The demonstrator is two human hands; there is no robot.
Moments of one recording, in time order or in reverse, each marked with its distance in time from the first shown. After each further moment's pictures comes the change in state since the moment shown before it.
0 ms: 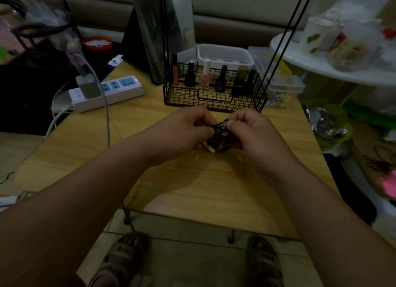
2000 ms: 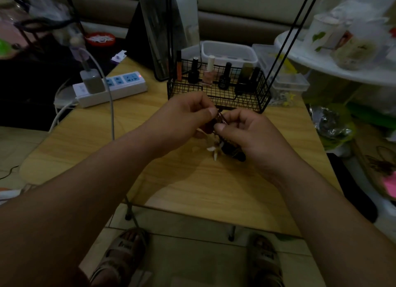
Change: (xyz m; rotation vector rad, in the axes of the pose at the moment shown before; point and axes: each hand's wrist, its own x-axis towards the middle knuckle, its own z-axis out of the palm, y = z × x) left_hand 0.001 -0.002 -0.005 -0.098 0.151 0.074; right_hand -0.004 0.000 0.004 0.037 -0.132 -0.018
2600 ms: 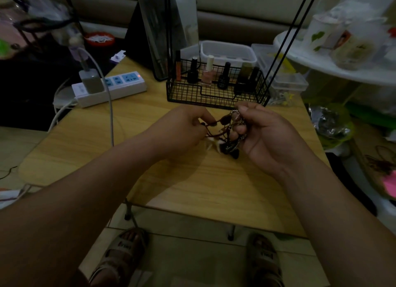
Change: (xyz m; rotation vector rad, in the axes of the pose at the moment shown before) left_hand -0.003 -0.003 0.004 0.337 -0.051 -0.070; right_hand 0.005 -0.008 -0.011 0.687 0.016 0.149
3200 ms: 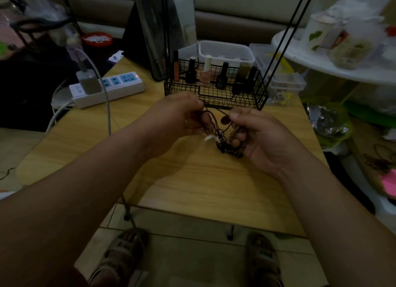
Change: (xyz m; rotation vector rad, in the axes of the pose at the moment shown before) left_hand 0.004 0.005 -0.010 -0.732 -0.011 -0.083; right_hand 0.004 0.003 -0.006 -0.220 0.057 0.027
